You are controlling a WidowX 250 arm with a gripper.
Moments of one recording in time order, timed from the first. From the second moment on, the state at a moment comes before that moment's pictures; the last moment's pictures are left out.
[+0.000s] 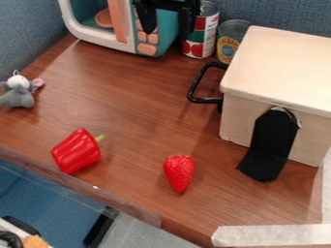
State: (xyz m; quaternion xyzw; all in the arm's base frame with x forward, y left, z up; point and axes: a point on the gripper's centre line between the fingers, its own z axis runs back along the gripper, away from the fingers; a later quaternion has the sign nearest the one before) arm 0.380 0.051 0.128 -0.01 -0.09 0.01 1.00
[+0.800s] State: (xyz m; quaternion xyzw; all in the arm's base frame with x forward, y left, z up) arm 0.254 0.107 0.102 0.00 -0.07 -0.08 0.99
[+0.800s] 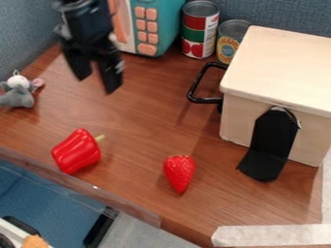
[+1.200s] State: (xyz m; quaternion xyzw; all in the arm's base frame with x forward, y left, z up) arm 0.190 0.113 0.075 0.01 -0.04 -0.13 0.99
